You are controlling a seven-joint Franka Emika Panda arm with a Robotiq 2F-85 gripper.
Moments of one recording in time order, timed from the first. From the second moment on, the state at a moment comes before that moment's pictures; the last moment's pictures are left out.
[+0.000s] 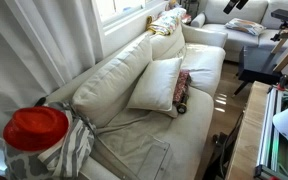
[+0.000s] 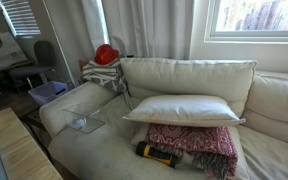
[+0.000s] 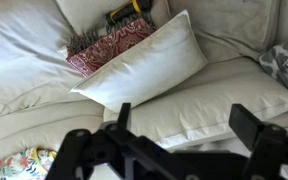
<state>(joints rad) -0.15 -0.93 -0.03 -2.77 -0.04 2.23 0.07</state>
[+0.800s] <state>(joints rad) -0.13 -0.79 -0.08 -2.78 0.04 2.26 0.07</state>
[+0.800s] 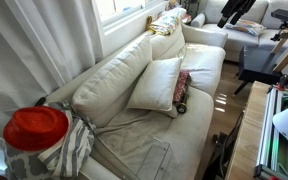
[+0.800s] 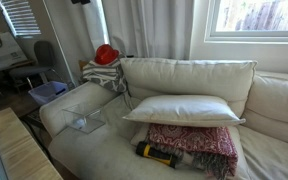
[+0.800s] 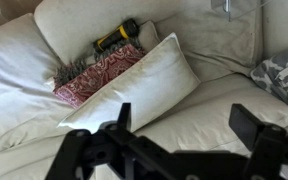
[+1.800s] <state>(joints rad) 0.03 0.12 -0.12 -2.51 0.72 2.86 0.01</state>
